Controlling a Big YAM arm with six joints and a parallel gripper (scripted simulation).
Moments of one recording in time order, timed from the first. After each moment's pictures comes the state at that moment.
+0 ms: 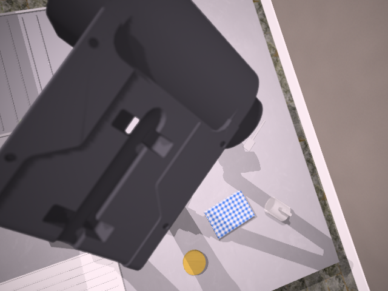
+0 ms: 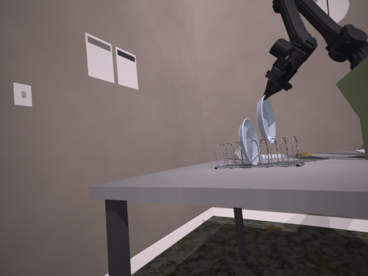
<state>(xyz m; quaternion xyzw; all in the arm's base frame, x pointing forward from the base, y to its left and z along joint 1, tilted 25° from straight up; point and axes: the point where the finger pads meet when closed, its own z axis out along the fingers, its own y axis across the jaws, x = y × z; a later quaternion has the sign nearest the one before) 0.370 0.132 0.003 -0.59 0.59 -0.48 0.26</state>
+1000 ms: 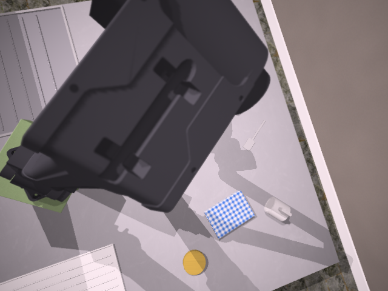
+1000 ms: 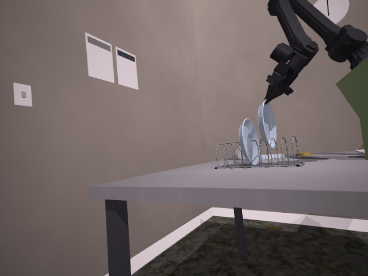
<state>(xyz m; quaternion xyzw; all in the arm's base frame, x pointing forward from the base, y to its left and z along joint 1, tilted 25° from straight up) 0.374 0.126 -0.014 -0.59 0.59 -0.48 0.26</state>
